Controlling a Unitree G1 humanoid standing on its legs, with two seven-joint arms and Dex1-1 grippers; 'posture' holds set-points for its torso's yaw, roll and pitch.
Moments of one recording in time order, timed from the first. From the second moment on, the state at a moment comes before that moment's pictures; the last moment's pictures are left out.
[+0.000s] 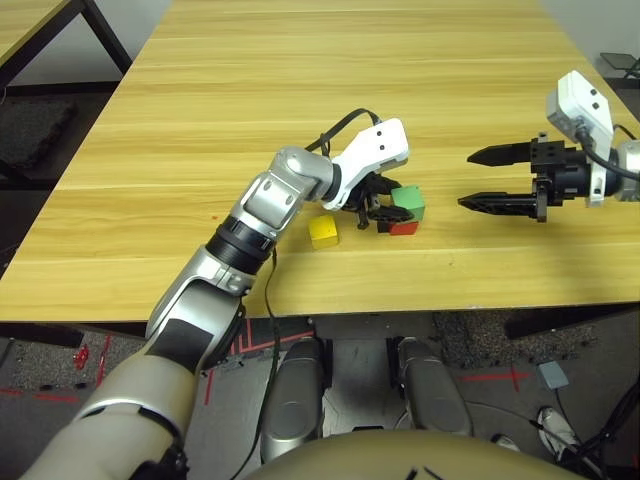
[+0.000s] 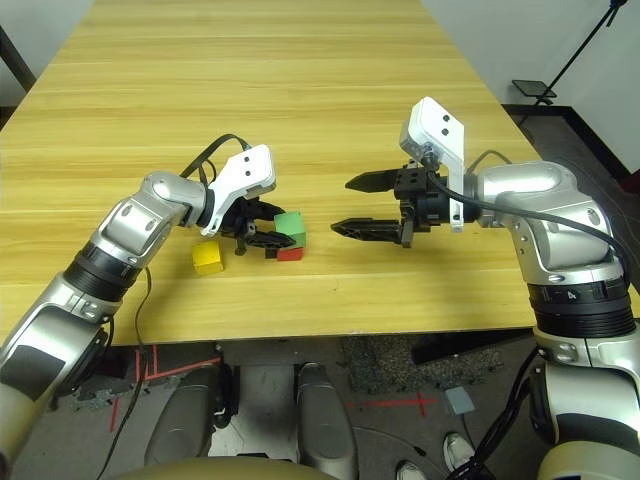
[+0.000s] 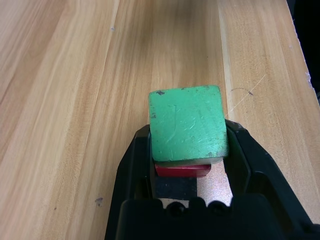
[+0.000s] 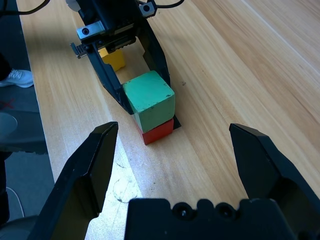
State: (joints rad) left arm -0.85 0.34 -0.43 0.21 -0.12 0.59 -1.07; right arm -0.61 -0.89 0.03 -0.04 0.44 0.71 1.27
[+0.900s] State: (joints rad) left arm -0.43 0.75 -0.19 -0.38 -0.22 0.85 -0.95; right arm -0.75 -0.84 0.10 0.12 0.40 0.63 1.31
